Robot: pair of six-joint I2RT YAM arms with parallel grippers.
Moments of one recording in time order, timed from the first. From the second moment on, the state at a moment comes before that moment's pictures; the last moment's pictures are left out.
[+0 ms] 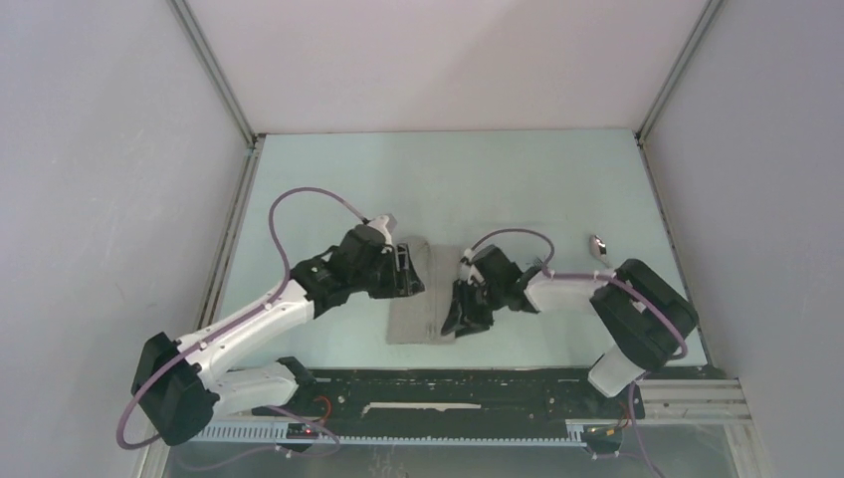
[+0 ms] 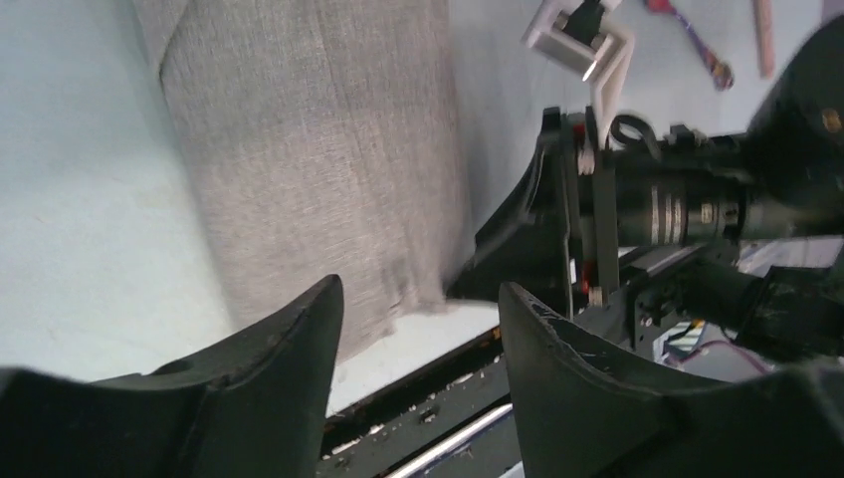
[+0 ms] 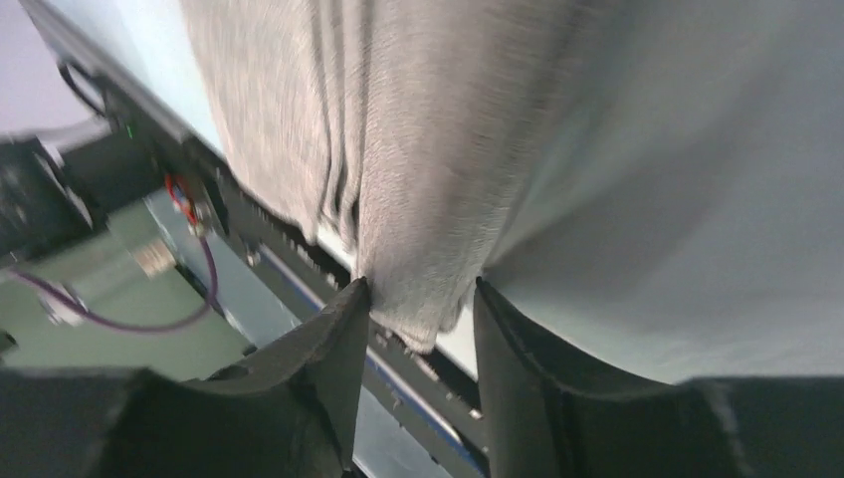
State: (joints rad) left arm -0.69 1.11 0.79 -0.46 0.11 -0.71; right arm 0.67 1.63 0.69 -0.07 -0.53 0.79
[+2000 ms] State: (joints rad) left arm -1.15 1.57 1.14 -0.81 -0.24 -0.84; right arm 0.44 1.64 0.51 0.43 -0.75 1.01
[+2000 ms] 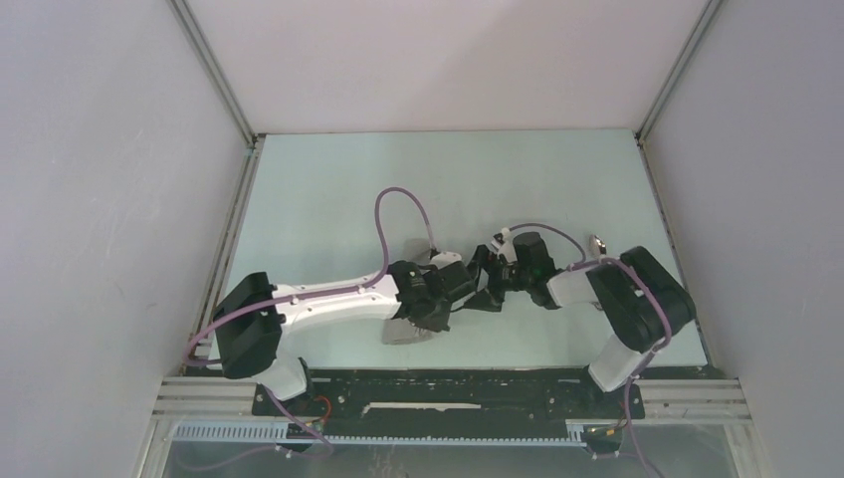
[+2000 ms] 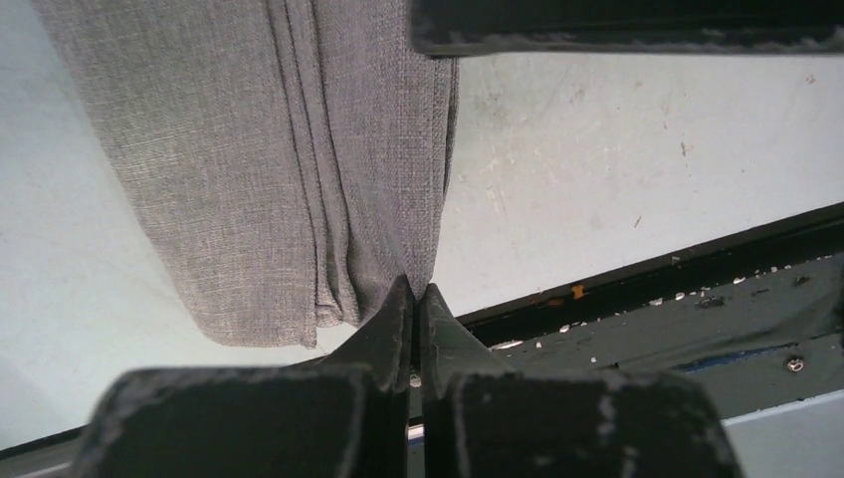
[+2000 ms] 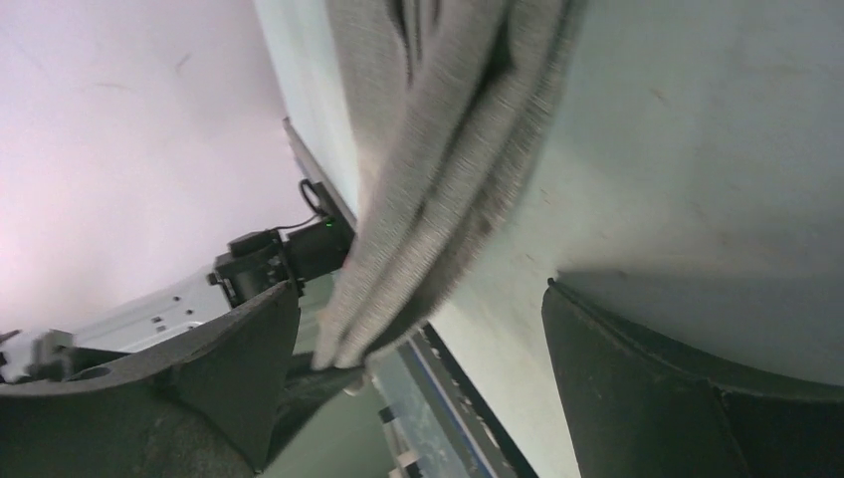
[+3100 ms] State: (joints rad) left arm -1.15 1.55 1.06 -0.64 -0.13 -0.81; right arm 0.39 1.89 0.65 0.67 -0.70 1.13
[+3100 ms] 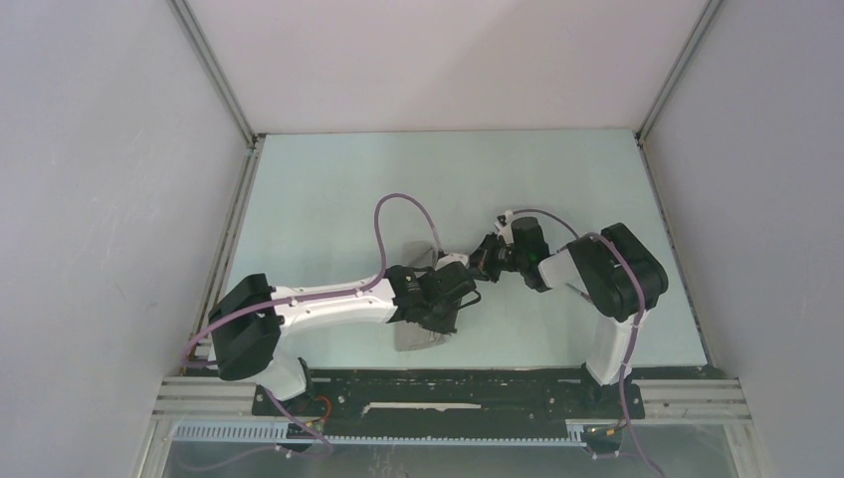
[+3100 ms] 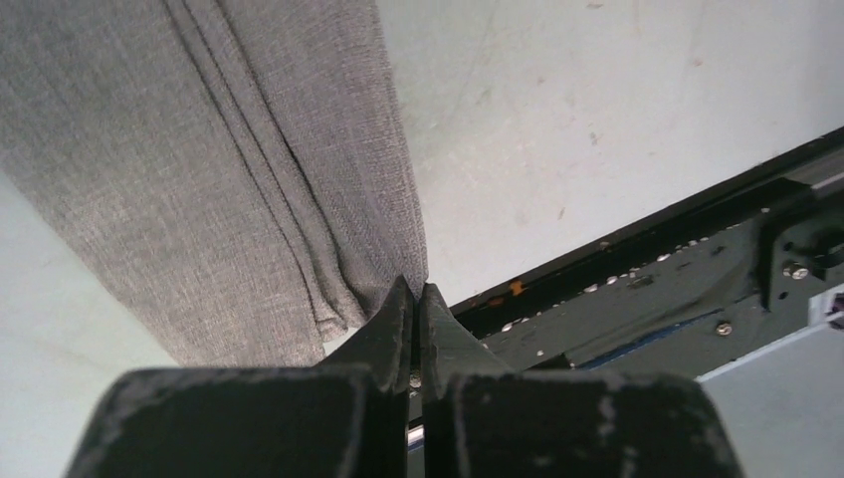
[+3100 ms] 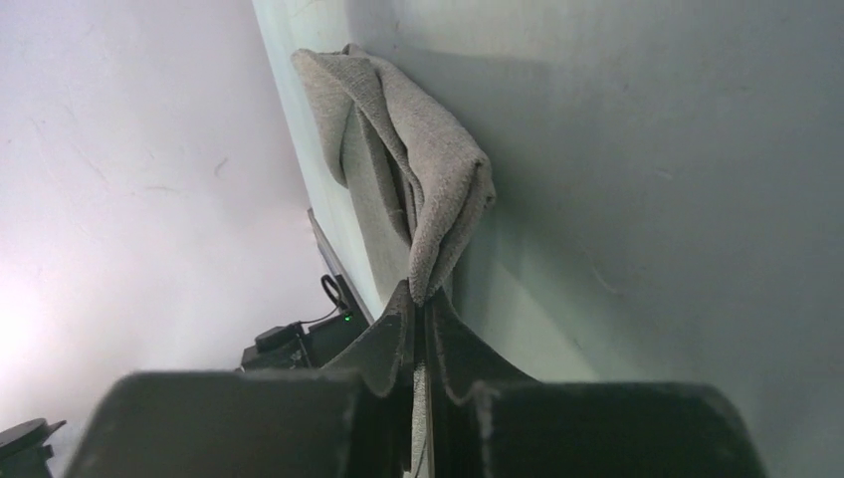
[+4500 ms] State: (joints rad) left arm -1.05 1.34 0.33 0.40 0.00 -0.88; right arm 0.72 1.97 1.45 -0.54 -0.20 0.79
